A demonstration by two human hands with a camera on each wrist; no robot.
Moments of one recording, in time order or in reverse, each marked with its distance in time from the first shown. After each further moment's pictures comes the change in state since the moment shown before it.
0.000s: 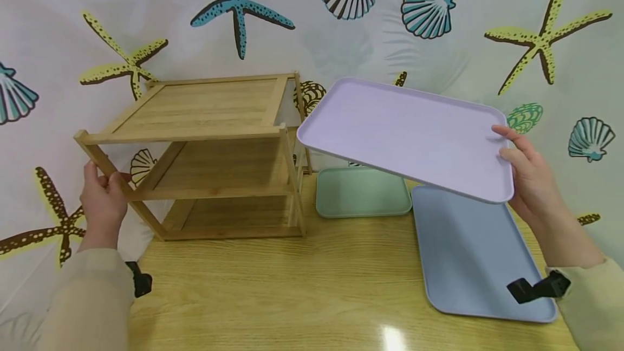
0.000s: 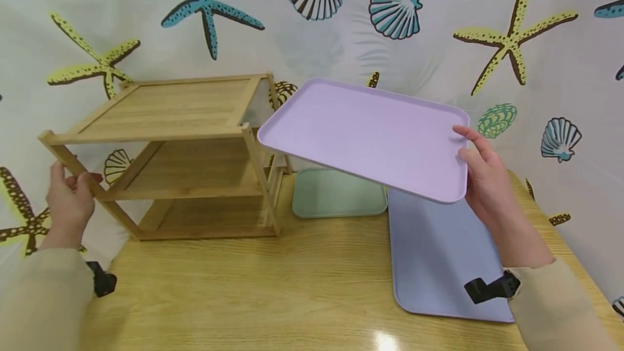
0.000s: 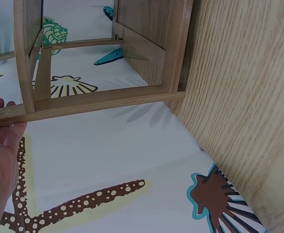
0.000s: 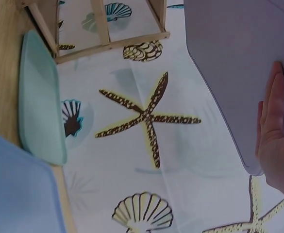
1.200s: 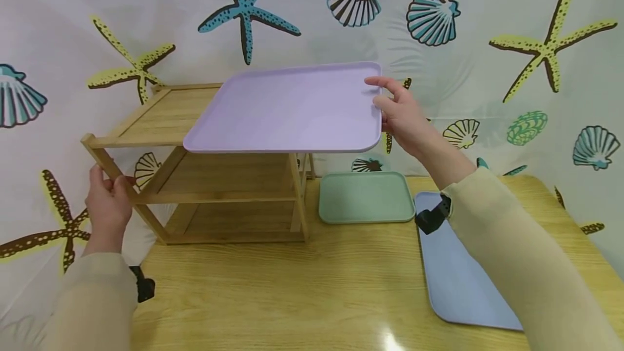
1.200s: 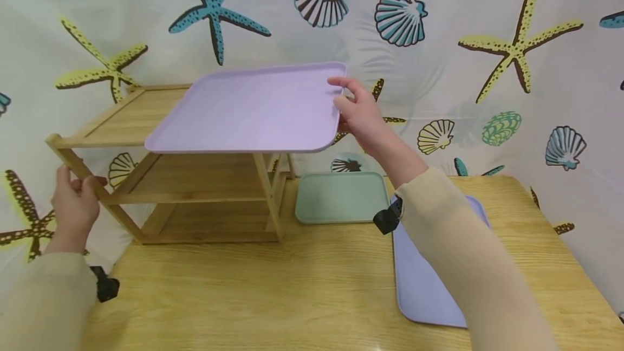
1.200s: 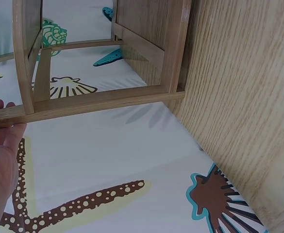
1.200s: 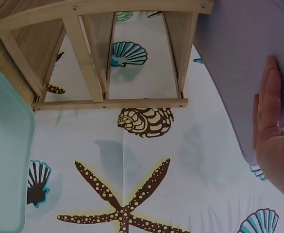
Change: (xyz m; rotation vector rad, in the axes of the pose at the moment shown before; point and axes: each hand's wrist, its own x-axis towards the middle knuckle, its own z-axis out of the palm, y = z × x) left_hand 0.001 -0.004 -0.001 0.044 0.046 0.041; right_hand 0.131 0.032 0.157 -0.385 -0.049 0.089
